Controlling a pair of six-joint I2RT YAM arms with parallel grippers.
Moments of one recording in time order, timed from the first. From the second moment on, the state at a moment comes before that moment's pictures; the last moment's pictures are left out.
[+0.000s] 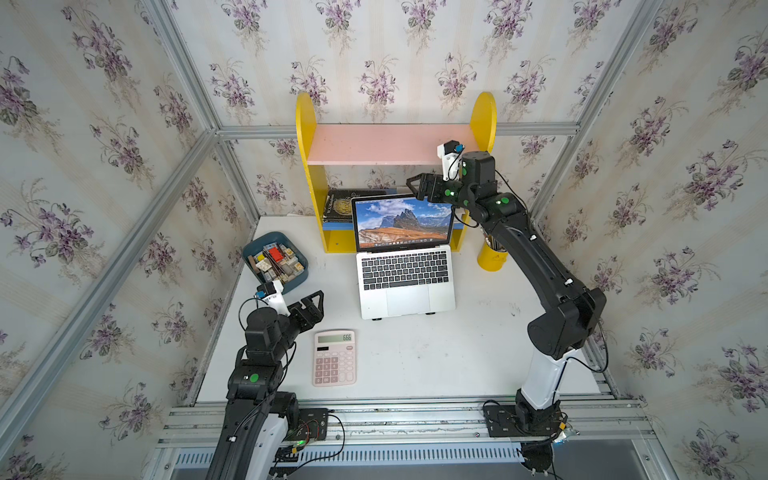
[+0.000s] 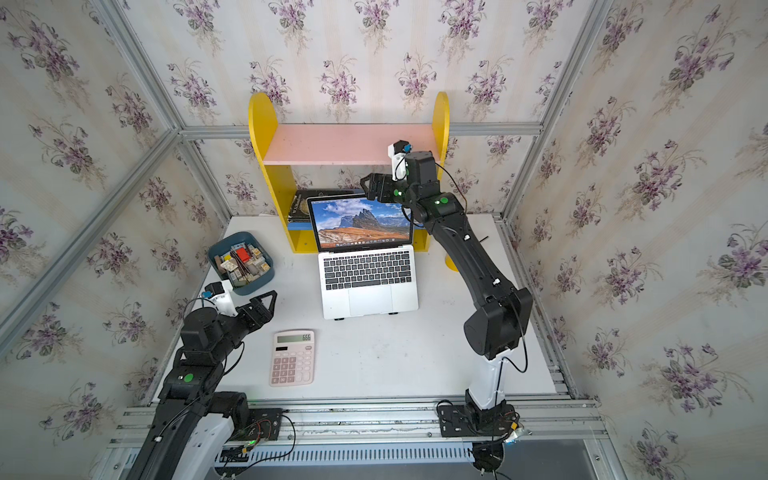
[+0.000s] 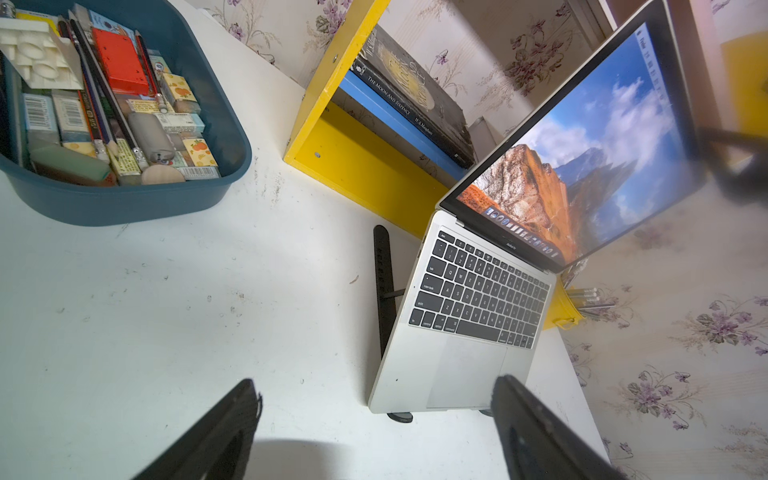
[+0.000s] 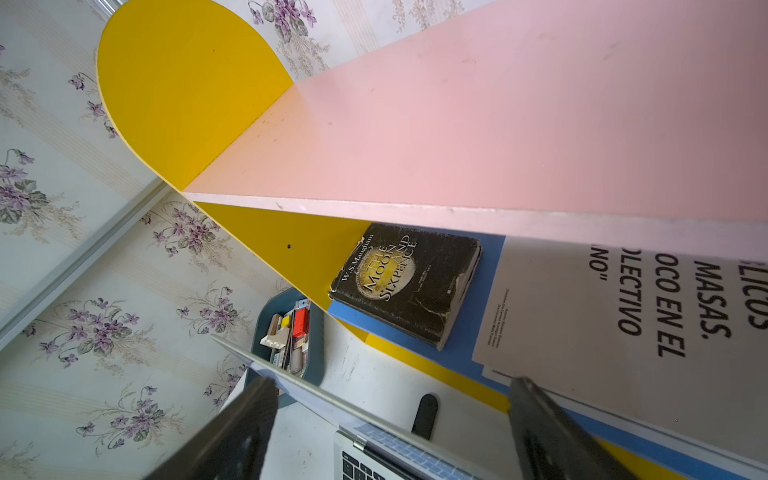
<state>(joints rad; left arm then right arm) -0.07 0.47 0.43 -0.32 0.25 -0.65 0.44 1.88 2.04 -0.51 -0.28 0.38</state>
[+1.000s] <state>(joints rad) -0.07 0.49 0.43 -0.32 0.25 -0.65 0.49 1.88 2.07 -0.64 -0.12 0.03</state>
